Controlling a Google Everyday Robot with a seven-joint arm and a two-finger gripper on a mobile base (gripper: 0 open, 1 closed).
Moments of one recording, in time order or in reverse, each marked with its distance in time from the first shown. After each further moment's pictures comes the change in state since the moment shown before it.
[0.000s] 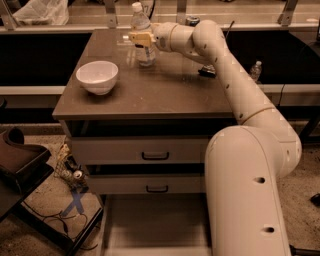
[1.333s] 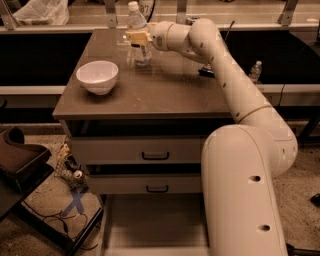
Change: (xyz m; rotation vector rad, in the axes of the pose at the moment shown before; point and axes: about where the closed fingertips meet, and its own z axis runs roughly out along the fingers) arm -0.003 0.006 0.008 -0.014 0.003 -0.007
